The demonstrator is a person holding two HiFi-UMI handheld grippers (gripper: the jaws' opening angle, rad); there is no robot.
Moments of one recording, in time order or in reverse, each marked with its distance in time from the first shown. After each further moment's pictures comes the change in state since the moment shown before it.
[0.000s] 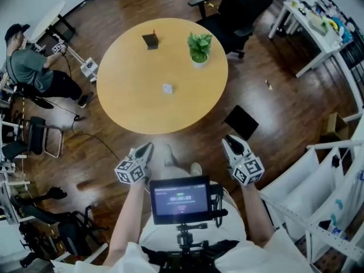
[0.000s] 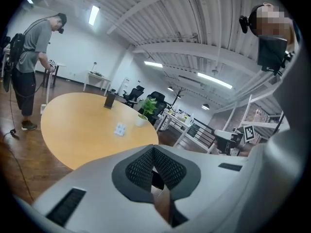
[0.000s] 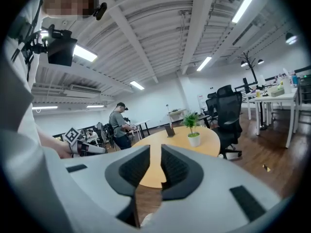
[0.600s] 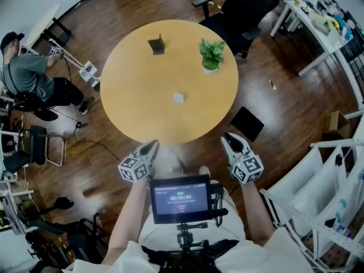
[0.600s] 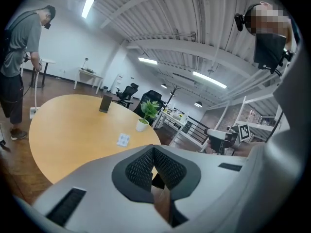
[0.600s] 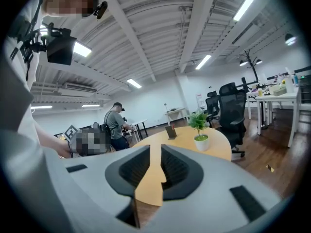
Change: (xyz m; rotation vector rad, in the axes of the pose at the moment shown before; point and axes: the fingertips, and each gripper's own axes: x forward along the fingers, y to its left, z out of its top) left arm 0.031 0.065 0.072 0.037 0.054 -0.096; right arm 0.110 0.022 0.025 0.010 0.011 -0.040
